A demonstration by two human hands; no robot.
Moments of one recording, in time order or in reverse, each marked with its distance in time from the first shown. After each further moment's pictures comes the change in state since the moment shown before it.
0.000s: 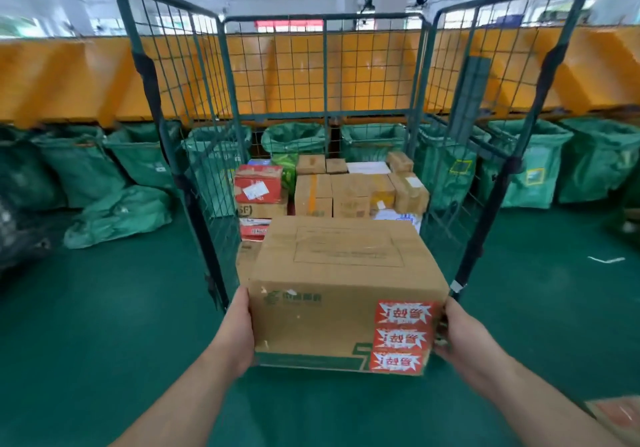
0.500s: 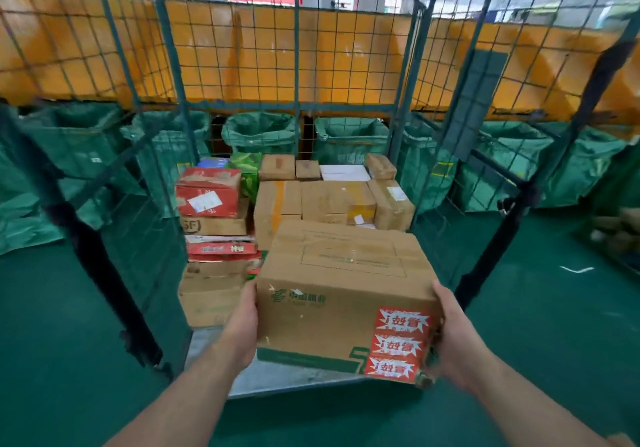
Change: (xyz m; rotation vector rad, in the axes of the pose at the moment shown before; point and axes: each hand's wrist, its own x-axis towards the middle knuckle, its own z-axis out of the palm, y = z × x) left_hand 0.273 0.052 0.124 0.033 -0.061 -0.029; right_hand 0.249 -0.092 0.004 0.165 0.052 0.211
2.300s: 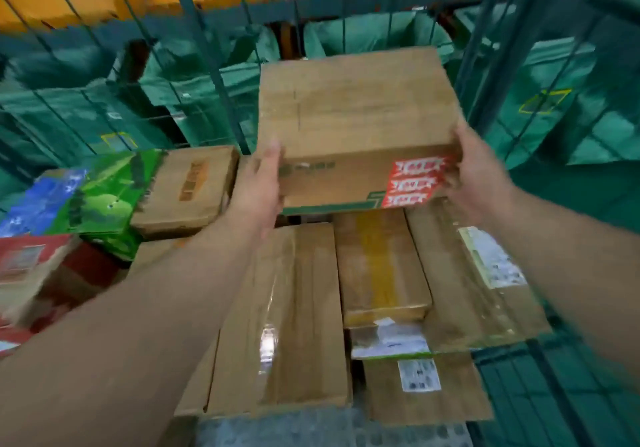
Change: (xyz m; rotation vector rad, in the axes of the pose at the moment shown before) left_hand 0.855 0.216 0.306 0.088 0.119 0.115; right_hand 0.908 -0.421 0.089 -0.031 -0.038 -0.398
